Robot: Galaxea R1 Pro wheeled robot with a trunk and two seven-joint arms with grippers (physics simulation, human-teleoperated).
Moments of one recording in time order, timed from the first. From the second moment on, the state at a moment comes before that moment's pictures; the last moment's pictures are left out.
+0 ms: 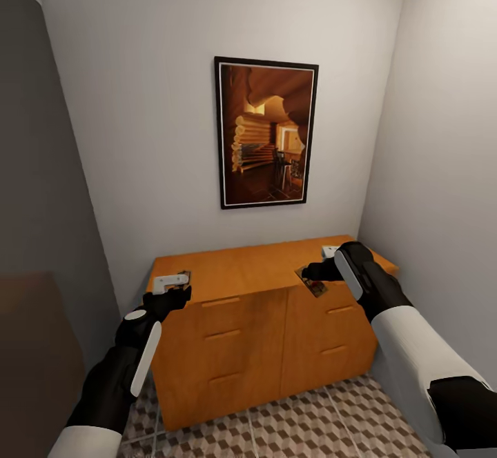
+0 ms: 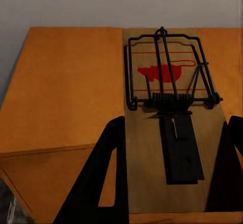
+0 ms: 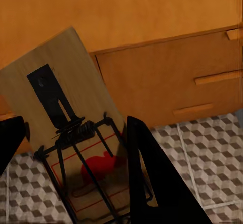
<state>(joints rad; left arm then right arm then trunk) -0.48 -0.07 0.00 -1.30 0.05 0.55 0.11 -0.97 -0.06 0.15 -0.84 -0.25 1.04 -0.05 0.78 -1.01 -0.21</state>
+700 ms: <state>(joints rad) -0.48 -0.07 0.01 -1.31 0.05 0.55 0.11 -0.97 -0.06 0.15 -0.84 -0.25 1.04 -0.04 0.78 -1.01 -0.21</state>
